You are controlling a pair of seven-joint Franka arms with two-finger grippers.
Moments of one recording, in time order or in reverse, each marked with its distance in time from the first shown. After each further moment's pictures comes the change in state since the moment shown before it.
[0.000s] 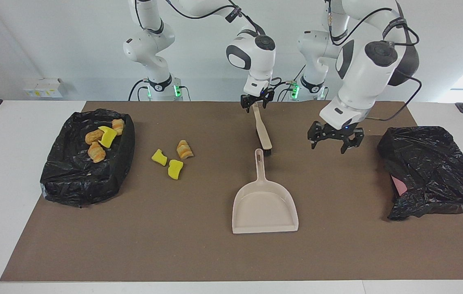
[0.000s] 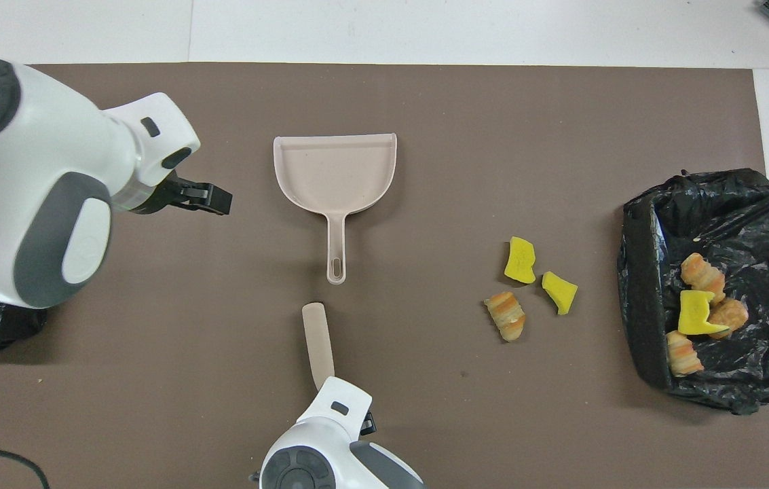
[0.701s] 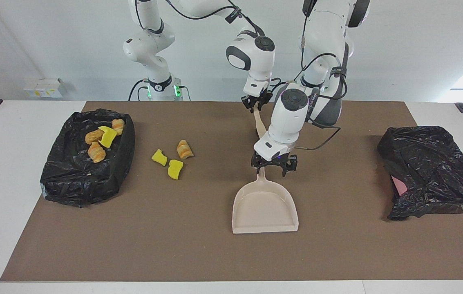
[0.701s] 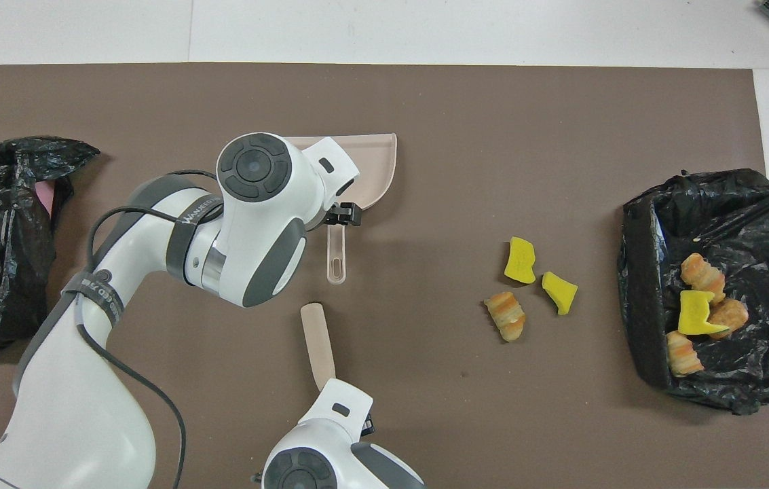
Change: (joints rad) left arm -0.210 0.222 0.000 0.004 0.001 0.252 -0.274; right arm -0.001 0.000 0.000 -0.009 0.001 0.011 -0.001
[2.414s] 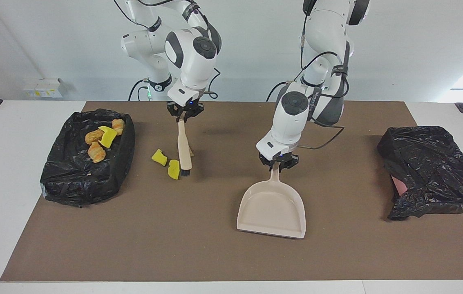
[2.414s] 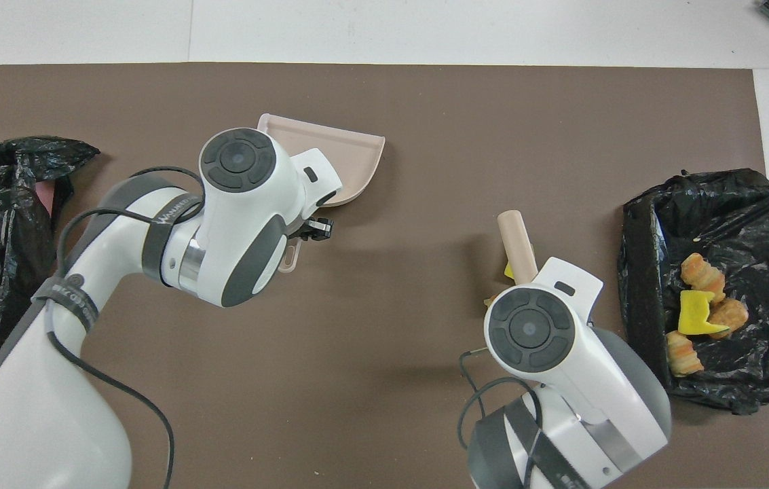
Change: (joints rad) left arm 0.017 -0.061 0.044 -0.026 0.002 -0.137 0.182; right arm -0.520 -0.258 -0.011 -0.061 -0.322 -0.413 -0.297
